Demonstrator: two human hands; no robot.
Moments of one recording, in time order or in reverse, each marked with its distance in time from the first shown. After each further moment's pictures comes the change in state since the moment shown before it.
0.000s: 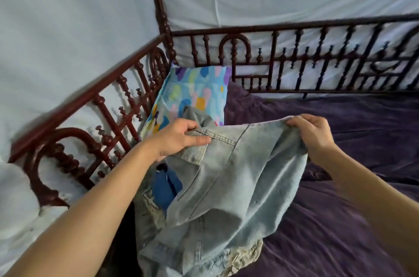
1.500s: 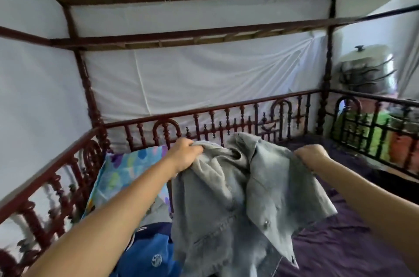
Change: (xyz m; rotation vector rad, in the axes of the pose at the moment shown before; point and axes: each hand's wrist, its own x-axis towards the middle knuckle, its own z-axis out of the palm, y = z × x) left_hand -0.015 0.167 0.059 0.188 0.142 0.298; right_hand -0.116 -0.110 -0.181 -0.534 0.413 0.237
